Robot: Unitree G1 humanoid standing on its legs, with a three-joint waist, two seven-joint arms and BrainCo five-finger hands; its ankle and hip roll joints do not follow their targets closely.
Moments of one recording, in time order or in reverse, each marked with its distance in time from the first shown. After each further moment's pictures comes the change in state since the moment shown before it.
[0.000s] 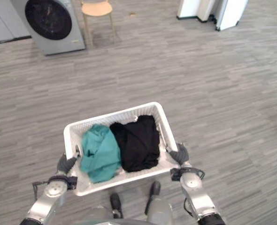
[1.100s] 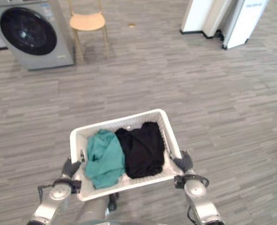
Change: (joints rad) left arm -0.012 0.007 -0.027 0.010 0.016 0.020 -0.026; right arm 0.063 0.029 -0.037 0.021 0.007 -0.009 0.019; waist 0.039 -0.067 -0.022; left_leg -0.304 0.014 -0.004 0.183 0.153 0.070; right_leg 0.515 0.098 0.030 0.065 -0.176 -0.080
